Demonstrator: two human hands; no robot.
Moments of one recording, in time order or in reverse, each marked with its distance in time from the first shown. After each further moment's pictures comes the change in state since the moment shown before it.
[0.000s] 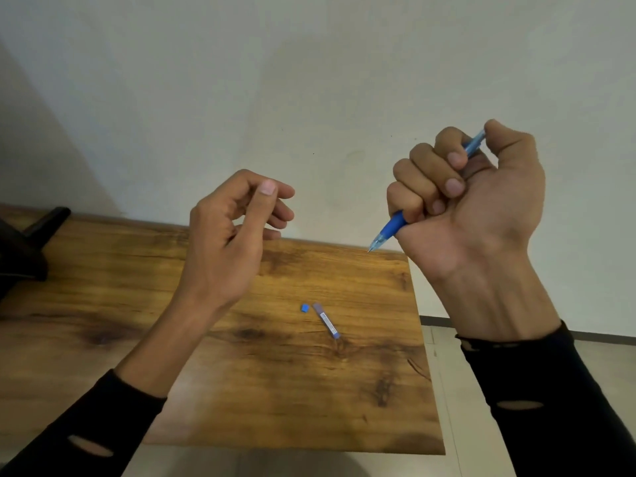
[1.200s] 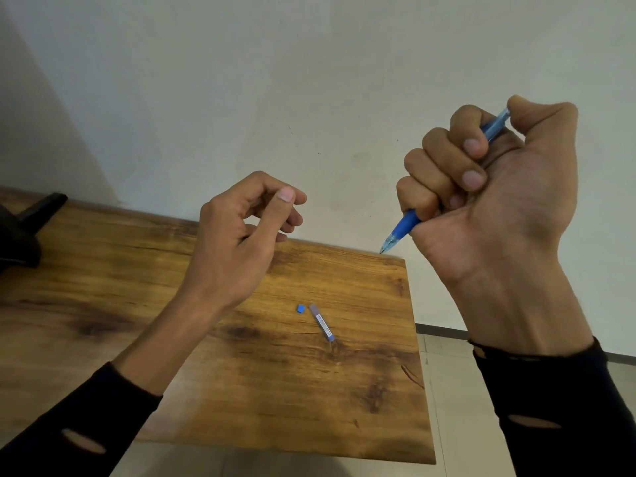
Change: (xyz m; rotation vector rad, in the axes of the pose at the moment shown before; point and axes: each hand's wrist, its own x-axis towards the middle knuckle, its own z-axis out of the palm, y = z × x) left_hand -0.006 0.003 0.006 0.063 -0.030 0.014; right_hand -0.009 -0.011 0.019 -0.186 -0.046 -0.051
